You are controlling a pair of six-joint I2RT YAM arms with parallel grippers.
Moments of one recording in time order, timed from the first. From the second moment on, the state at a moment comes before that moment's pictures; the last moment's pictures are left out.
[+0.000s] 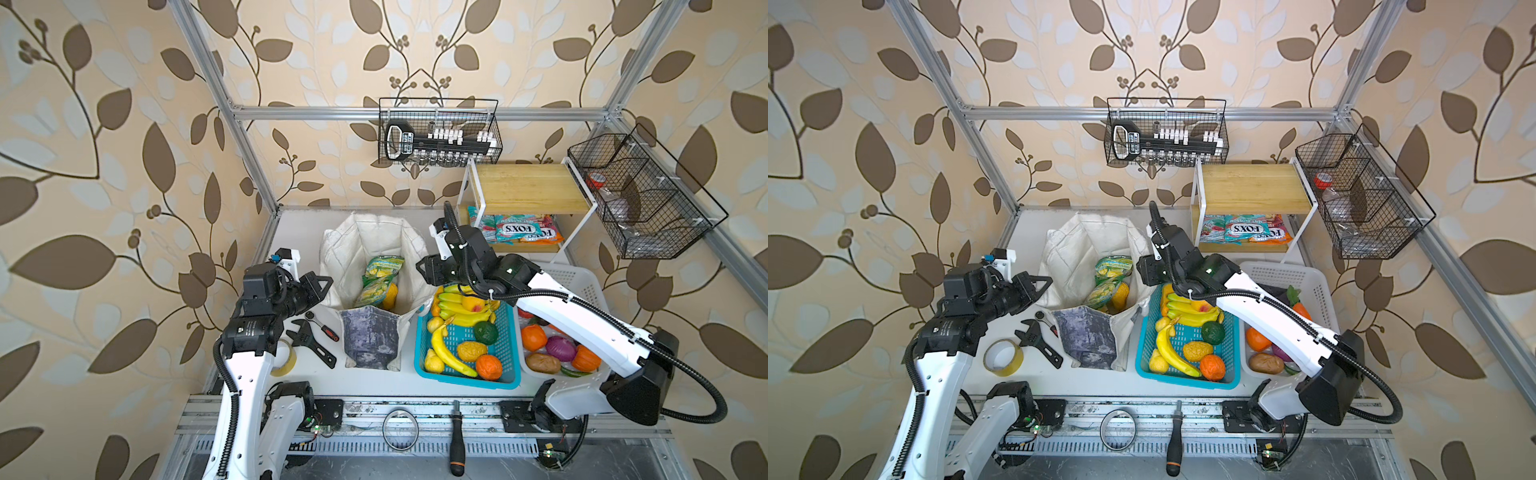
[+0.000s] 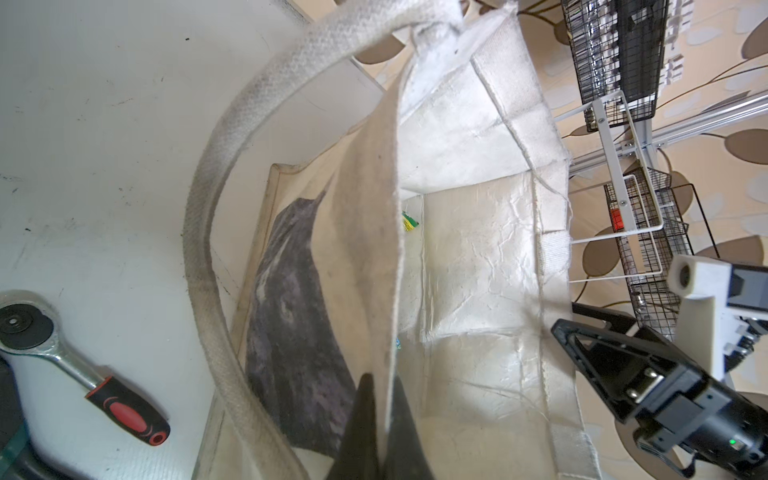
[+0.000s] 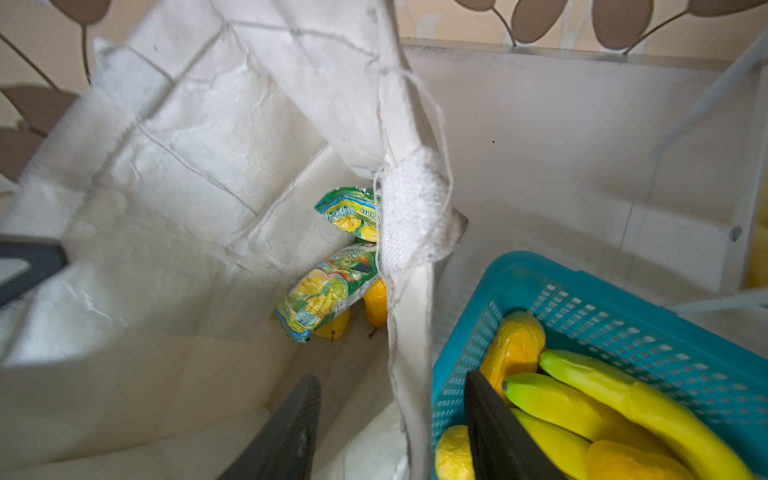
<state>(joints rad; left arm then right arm) 0.13 0.74 0.88 -0.72 0.60 -0.61 0.77 1.40 1.38 -0.65 0.12 0.43</state>
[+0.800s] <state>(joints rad) 0.13 0.72 0.79 -0.59 0.74 -0.66 0.44 0.75 0.98 -1.02 0.33 0.45</state>
